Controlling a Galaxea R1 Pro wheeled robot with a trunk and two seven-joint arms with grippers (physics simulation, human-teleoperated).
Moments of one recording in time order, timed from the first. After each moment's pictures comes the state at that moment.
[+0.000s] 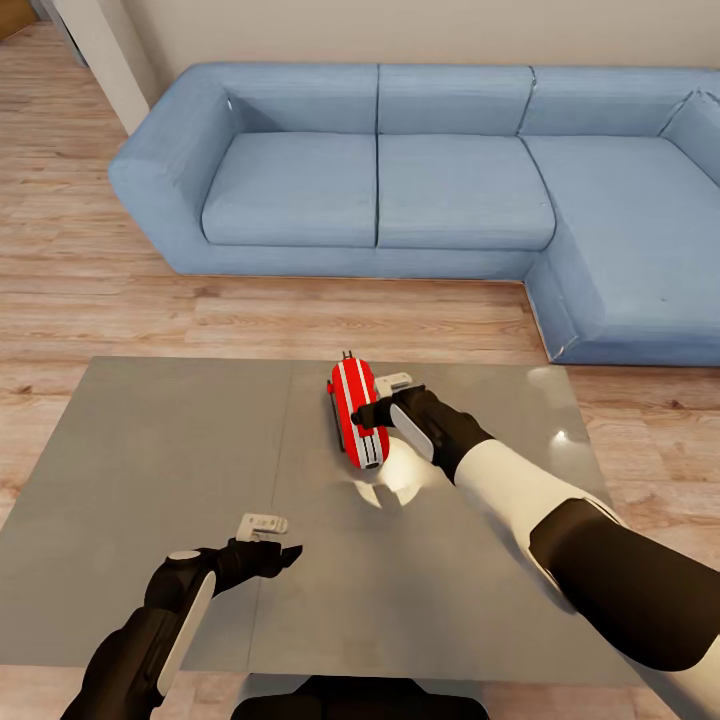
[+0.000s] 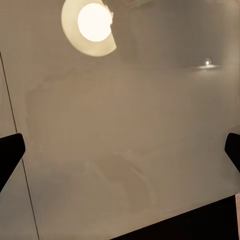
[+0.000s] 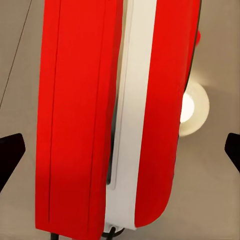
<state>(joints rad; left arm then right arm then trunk) -0.35 0.04 -0.07 -1.31 0.08 0.74 -0.30 -1.25 0.17 0.62 -0.42 -0.49 0.56 -0.05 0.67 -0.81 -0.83</state>
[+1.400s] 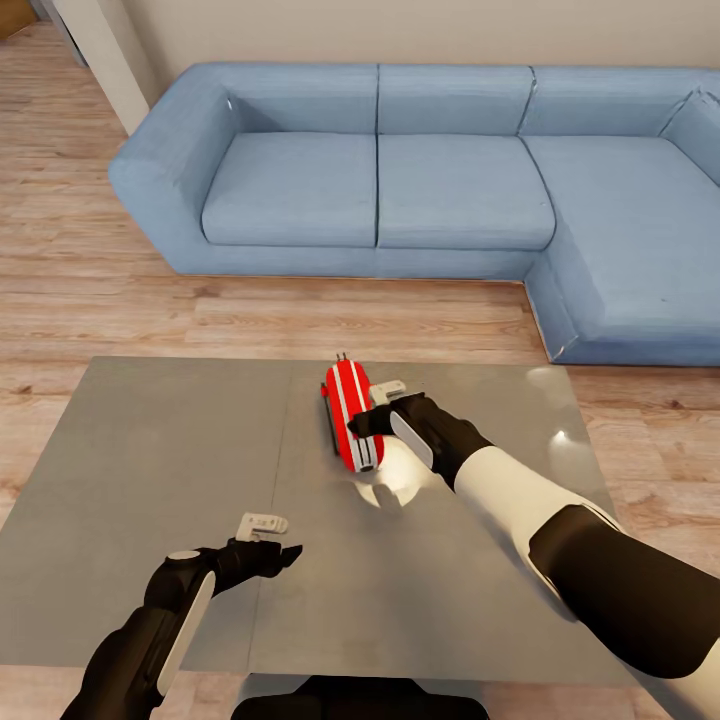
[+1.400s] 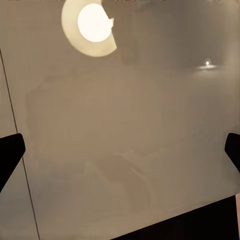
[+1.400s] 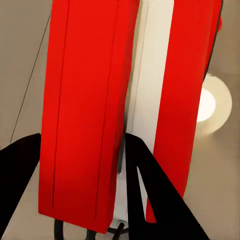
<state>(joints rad) -0.35 0.04 -0.07 -1.32 0.08 0.74 -0.30 -1.23 0.17 0.63 -0.42 -0.49 0.55 0.04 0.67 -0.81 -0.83</state>
